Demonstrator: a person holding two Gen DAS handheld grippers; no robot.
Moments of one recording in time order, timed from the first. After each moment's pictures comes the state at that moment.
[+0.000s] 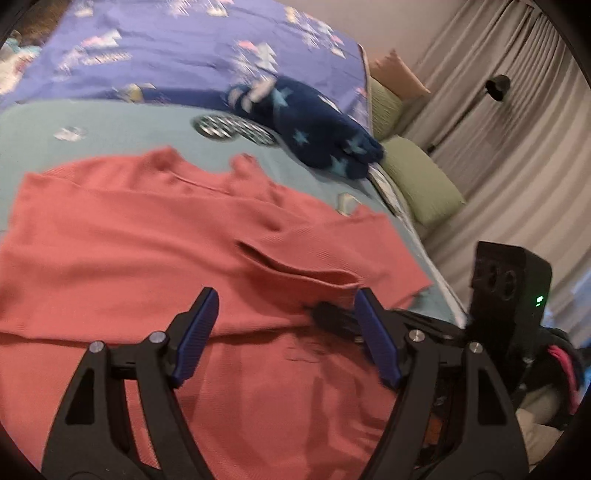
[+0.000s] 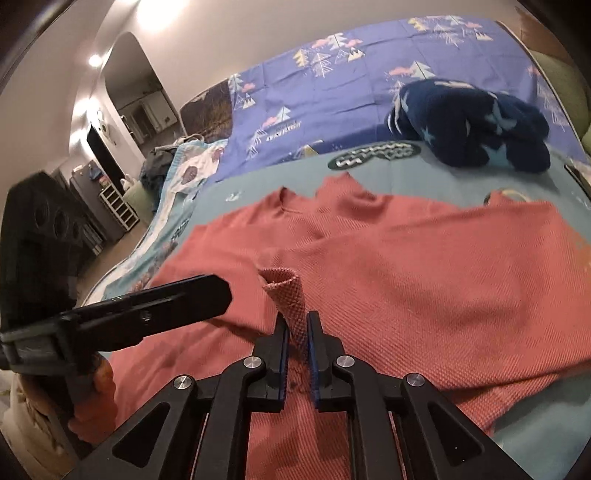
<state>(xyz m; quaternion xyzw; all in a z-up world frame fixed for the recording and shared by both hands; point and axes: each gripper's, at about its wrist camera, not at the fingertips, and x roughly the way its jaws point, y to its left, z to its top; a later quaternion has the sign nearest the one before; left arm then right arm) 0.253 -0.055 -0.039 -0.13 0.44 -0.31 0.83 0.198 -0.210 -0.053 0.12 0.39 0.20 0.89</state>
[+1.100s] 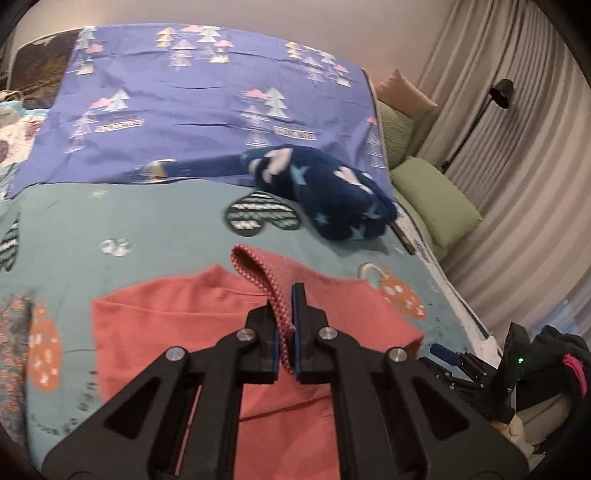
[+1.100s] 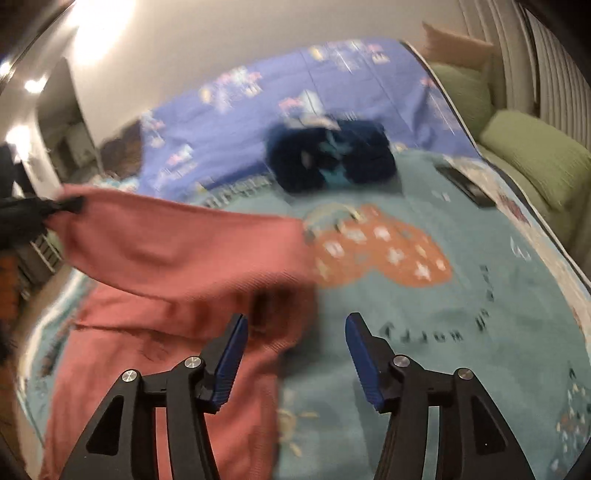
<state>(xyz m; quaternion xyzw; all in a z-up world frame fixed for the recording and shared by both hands) 0.297 -0.010 0.060 -0.08 0.39 -0.25 0.88 0.156 -0.308 -0.032 0.11 0.39 0.01 0.91</state>
